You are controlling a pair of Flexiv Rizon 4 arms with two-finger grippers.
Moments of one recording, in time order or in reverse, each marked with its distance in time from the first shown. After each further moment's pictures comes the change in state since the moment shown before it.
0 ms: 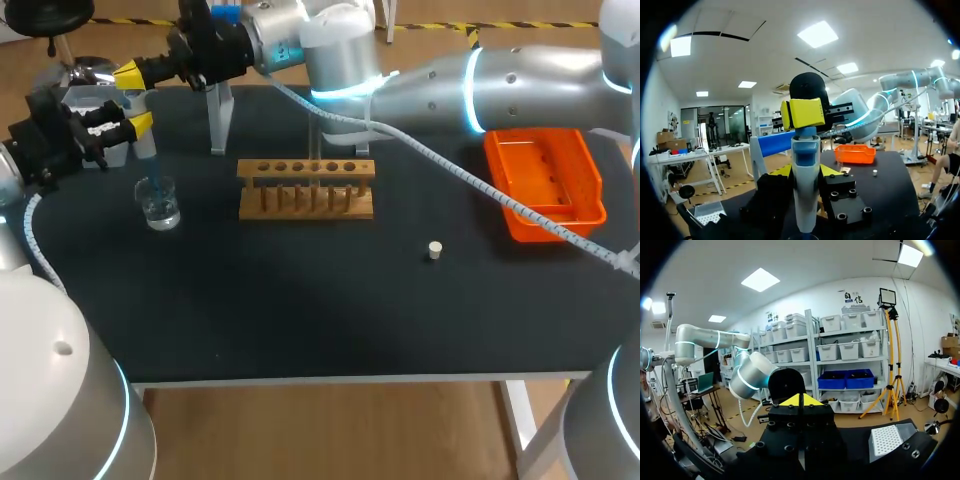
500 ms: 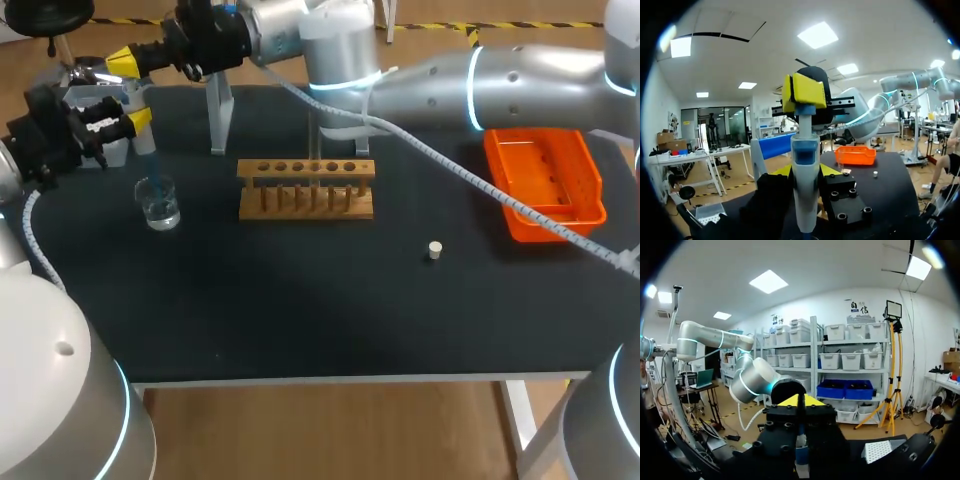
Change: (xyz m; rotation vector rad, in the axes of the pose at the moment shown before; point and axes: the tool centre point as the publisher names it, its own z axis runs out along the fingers) left arm -0.002 -0.006 0.001 0.004 -0.001 0.001; right arm 0.005 0.032 0.001 -0.047 0.014 -0.101
